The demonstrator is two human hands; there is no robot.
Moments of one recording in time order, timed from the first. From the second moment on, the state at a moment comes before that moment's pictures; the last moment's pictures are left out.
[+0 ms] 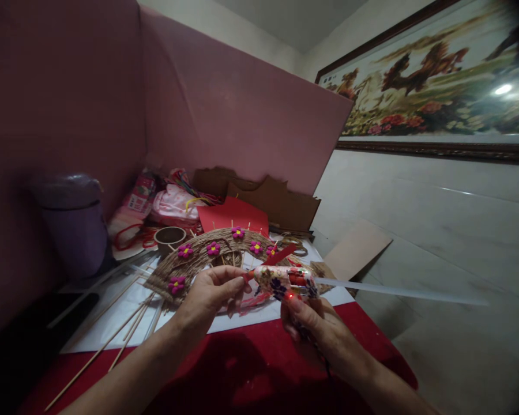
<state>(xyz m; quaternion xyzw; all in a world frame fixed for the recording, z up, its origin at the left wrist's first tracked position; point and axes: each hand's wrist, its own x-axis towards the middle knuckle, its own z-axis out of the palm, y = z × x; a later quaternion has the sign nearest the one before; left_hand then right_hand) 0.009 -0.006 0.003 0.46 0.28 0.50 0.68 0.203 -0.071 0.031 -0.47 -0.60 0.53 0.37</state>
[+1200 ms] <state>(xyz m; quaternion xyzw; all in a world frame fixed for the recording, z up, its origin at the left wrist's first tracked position) 0.008 -0.007 0.008 0.42 0.30 0.50 0.69 0.205 -0.072 0.026 -0.48 -0.61 0.52 0.36</state>
